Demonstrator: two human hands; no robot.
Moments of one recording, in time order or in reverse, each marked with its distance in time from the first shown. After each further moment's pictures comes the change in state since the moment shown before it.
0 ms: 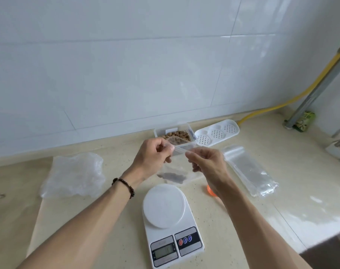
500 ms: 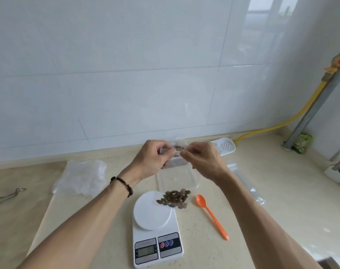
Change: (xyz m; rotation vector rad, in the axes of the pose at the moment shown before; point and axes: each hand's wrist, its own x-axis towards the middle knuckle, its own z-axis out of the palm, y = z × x) left_hand -0.036 0.090 0.030 0.145 0.022 0.064; right_hand -0.014 -0.075 -0.058 -0.453 -0.191 -0.309
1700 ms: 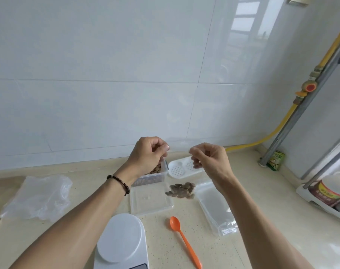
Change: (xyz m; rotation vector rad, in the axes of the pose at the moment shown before) left_hand 0.080 0.026 0.038 -0.136 0.099 0.028; right_hand 0.038 0.030 -0.081 0.283 0.223 0.121
